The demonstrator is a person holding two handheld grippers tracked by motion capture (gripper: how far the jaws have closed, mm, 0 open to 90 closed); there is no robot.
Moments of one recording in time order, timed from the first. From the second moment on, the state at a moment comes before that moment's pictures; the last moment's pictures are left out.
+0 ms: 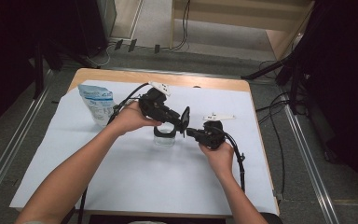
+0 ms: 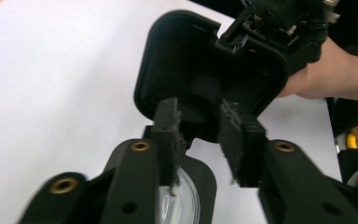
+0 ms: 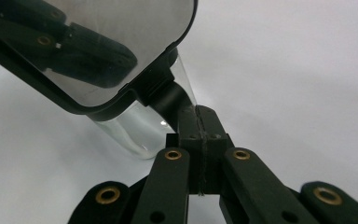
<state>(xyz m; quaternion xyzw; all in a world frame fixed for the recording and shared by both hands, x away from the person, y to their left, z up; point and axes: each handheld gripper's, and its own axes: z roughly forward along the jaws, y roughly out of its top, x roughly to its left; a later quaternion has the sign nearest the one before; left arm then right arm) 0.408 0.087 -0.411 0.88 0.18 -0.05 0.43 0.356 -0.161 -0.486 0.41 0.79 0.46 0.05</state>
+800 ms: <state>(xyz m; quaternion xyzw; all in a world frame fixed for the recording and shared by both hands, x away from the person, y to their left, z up) 0.375 0.144 -0.414 0.86 0.21 -0.04 0.46 0.342 -0.174 -0.477 0.38 0.79 0.47 0.09</state>
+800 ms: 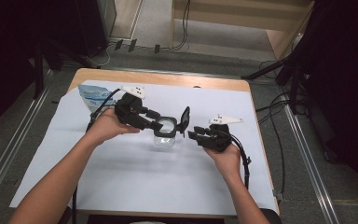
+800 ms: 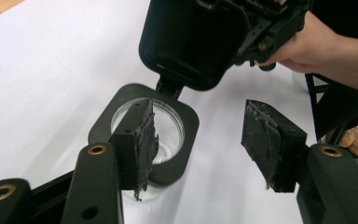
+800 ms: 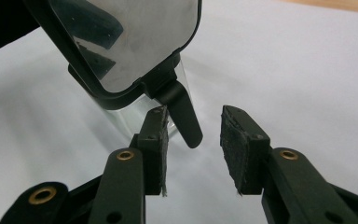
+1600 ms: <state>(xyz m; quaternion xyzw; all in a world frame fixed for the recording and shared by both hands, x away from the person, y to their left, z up) 0.343 0.217 -0.436 0.86 0.26 0.00 0.44 0.348 -0.181 -0.482 0.37 0.80 0.46 0.07</state>
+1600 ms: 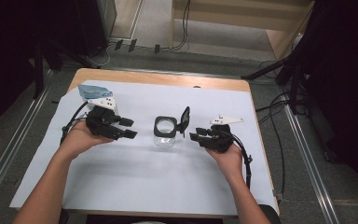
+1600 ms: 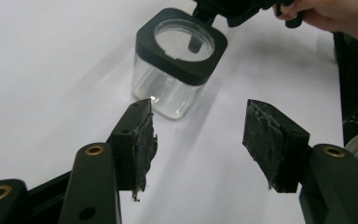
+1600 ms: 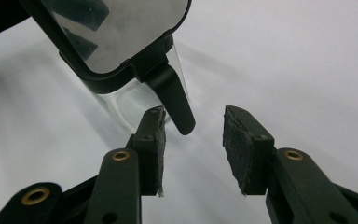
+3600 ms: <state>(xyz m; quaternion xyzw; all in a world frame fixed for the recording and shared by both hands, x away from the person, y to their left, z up) 0.381 0.365 -0.418 0.81 0.38 0.06 0.45 0.352 -0.177 -0.487 0.37 0.81 0.45 0.07</state>
